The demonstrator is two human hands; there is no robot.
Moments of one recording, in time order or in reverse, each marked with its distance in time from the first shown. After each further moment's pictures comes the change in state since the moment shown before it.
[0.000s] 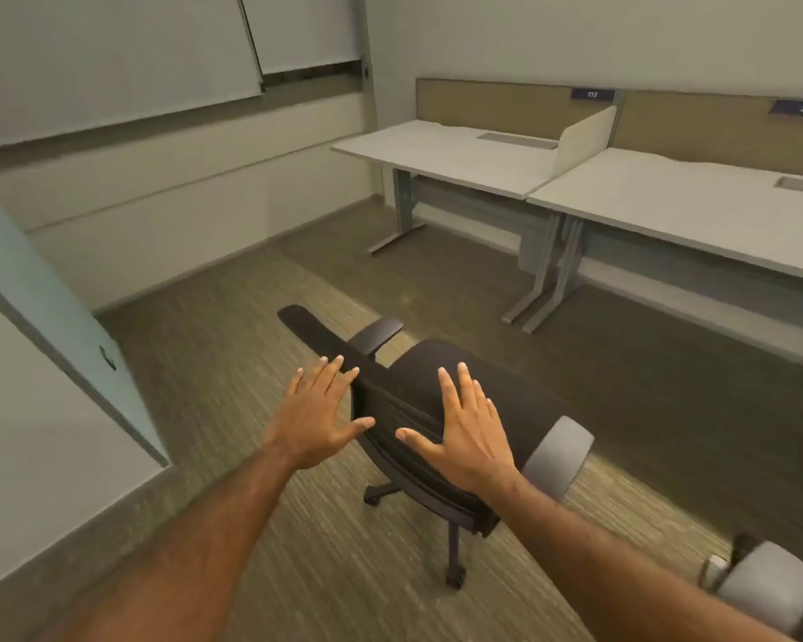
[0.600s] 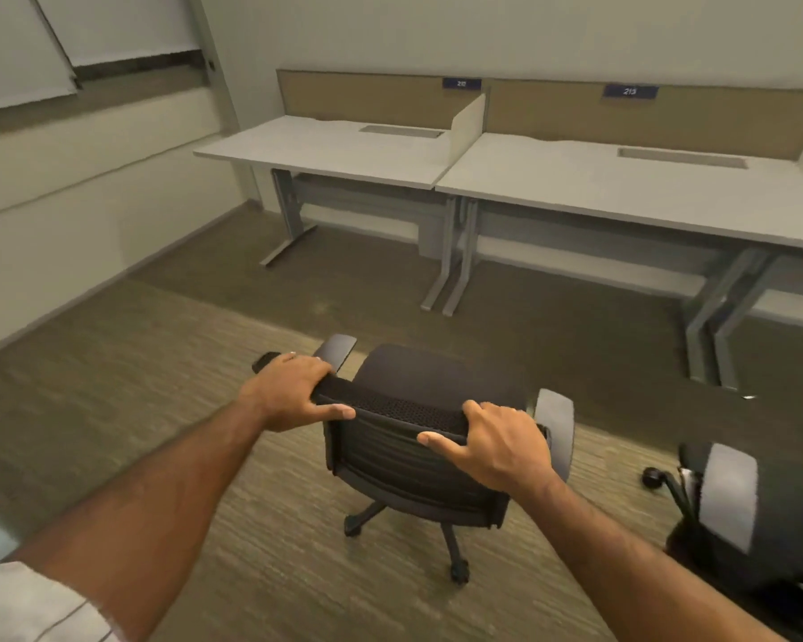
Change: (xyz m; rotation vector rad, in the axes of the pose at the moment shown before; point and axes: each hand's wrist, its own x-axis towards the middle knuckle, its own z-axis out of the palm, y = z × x) left_hand 0.162 -0.141 -0.020 0.035 -0.159 0.488; right_hand 0.052 -0.060 0.030 -0.373 0.189 0.271
